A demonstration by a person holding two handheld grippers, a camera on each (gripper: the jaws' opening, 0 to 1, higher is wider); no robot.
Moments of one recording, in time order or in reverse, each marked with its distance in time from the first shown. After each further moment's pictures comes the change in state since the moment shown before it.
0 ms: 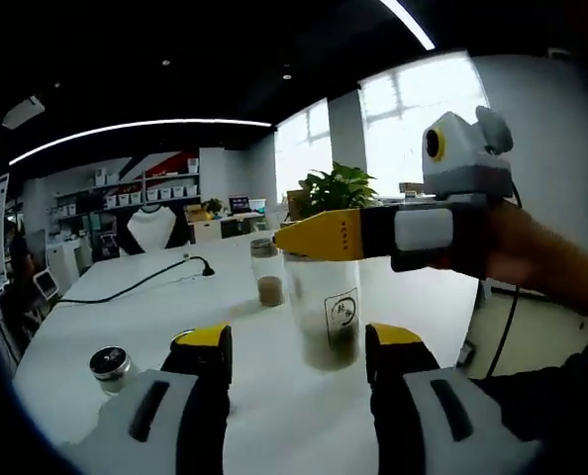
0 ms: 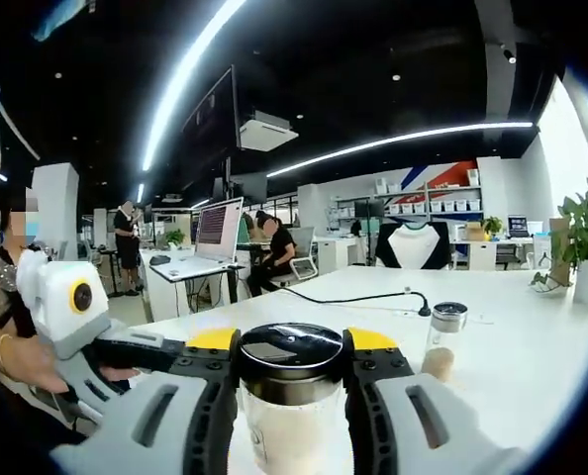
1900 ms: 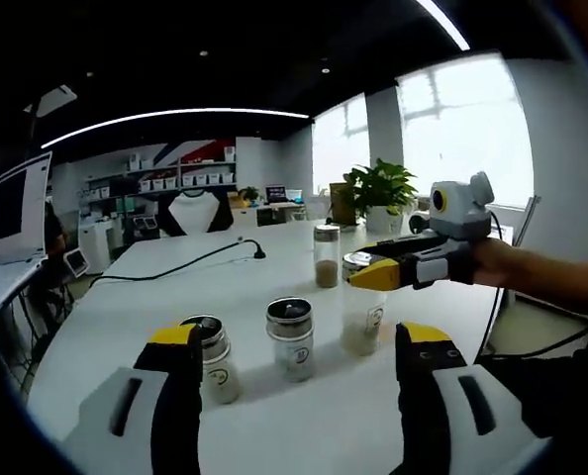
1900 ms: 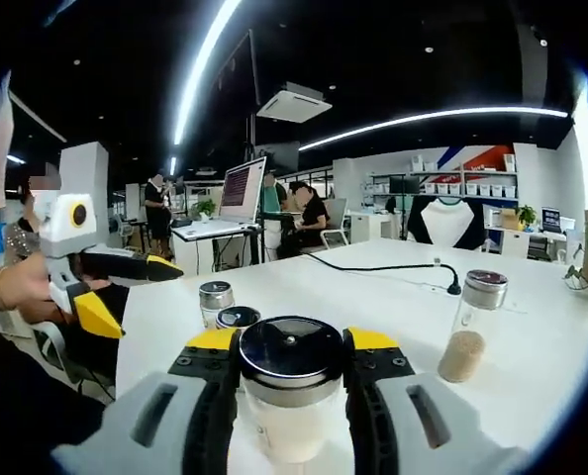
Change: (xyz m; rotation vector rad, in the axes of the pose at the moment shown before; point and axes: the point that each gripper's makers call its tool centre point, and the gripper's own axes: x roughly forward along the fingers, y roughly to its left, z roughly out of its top) left arm -0.043 0.068 -0.014 -0.057 0.042 0.155; right arm 0.031 -0.013 -0.055 -0.036 0.107 0.171
